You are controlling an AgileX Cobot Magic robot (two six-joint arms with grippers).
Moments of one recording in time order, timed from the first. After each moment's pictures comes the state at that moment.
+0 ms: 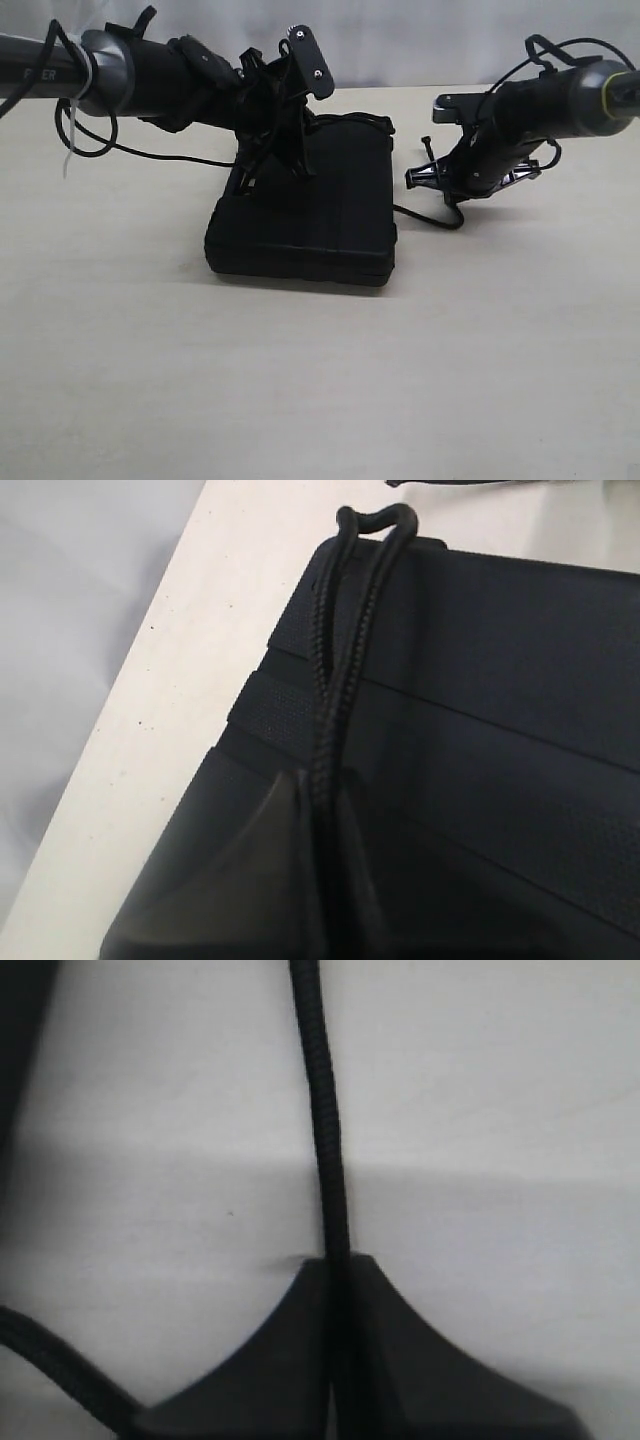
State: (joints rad) left arm -0.47 2.19 -1.53 -0.97 0.20 1.68; right arm 0.15 2.19 -1.42 -0.06 0.46 0.15
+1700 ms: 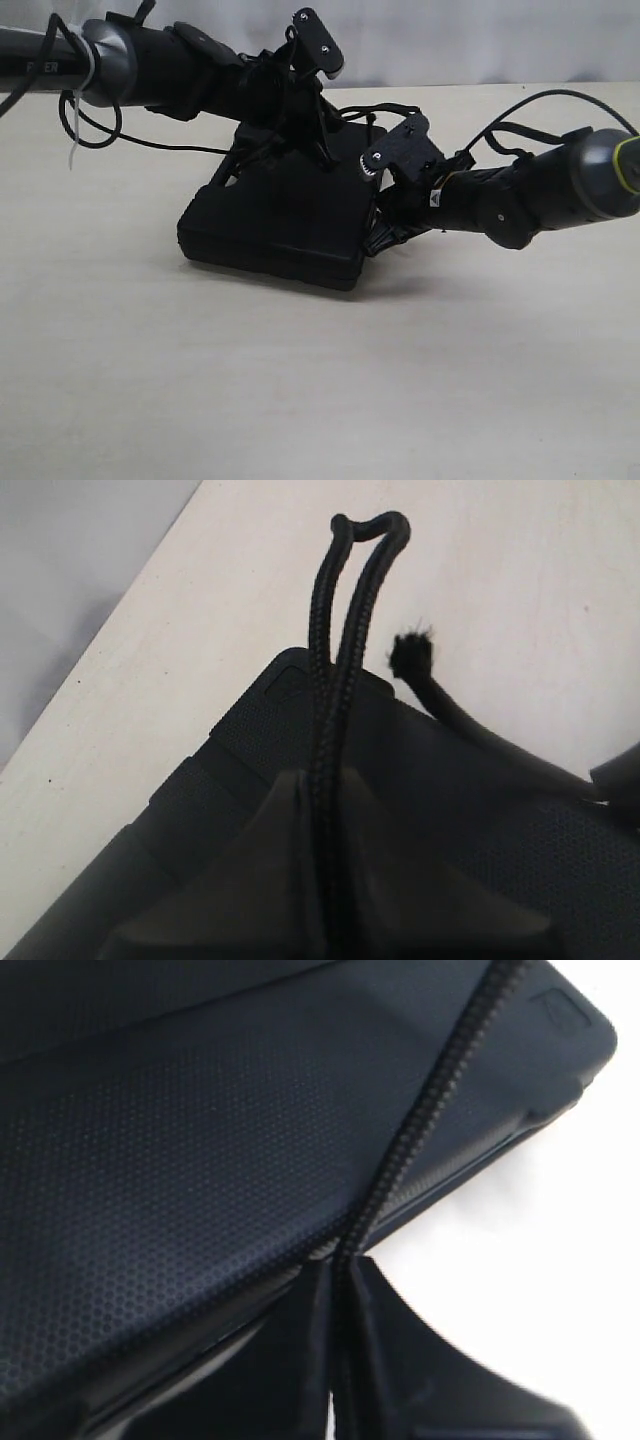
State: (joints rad) left arm -0.47 2.20 -1.58 -1.17 0.35 1.70; right arm 0.36 1.97 -0.95 -0.21 -0.20 -0.16
